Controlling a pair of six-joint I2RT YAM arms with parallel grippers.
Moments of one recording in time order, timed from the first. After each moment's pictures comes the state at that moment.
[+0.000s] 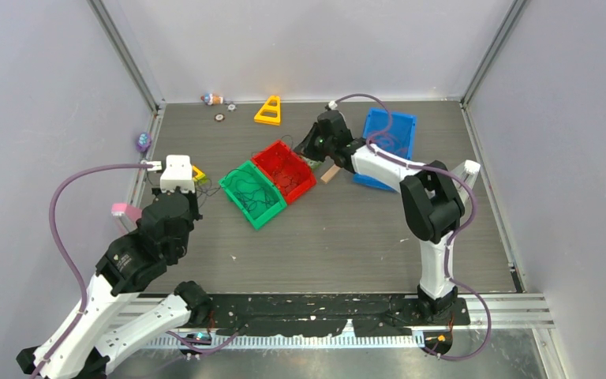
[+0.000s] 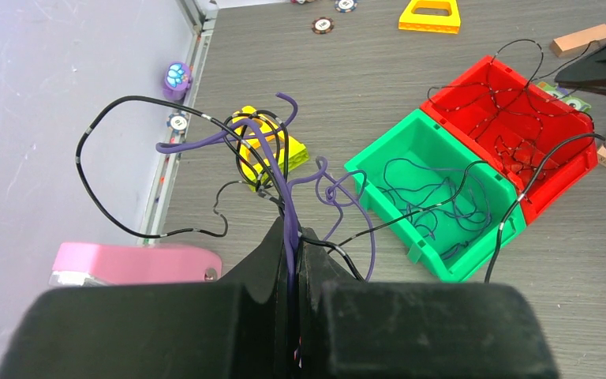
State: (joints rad) left arm -0.73 0.64 1.03 -0.78 -0.83 -0.12; right arm 0.57 2.00 1.49 -0.04 -0.07 0.95
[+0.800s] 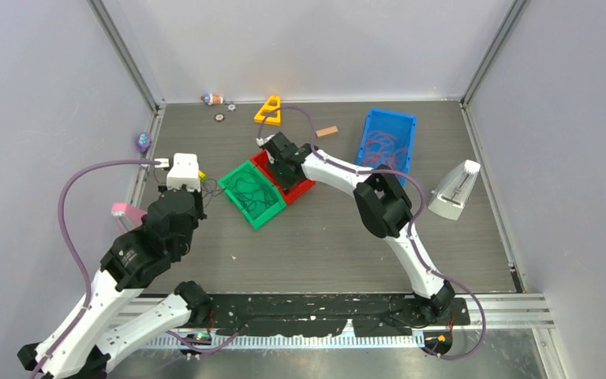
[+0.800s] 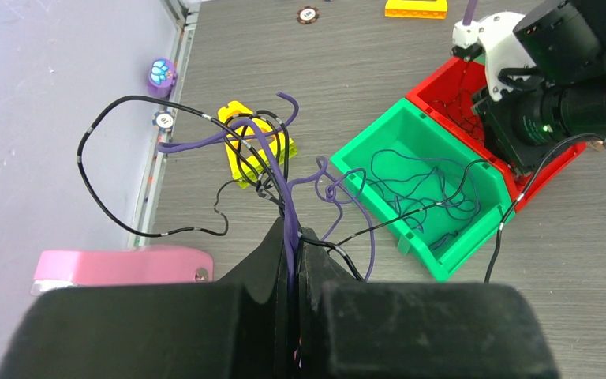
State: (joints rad) left arm -0.73 0.67 1.03 -0.78 -0.79 -0.13; right arm 0.79 2.35 1.96 -0.55 0.10 0.11
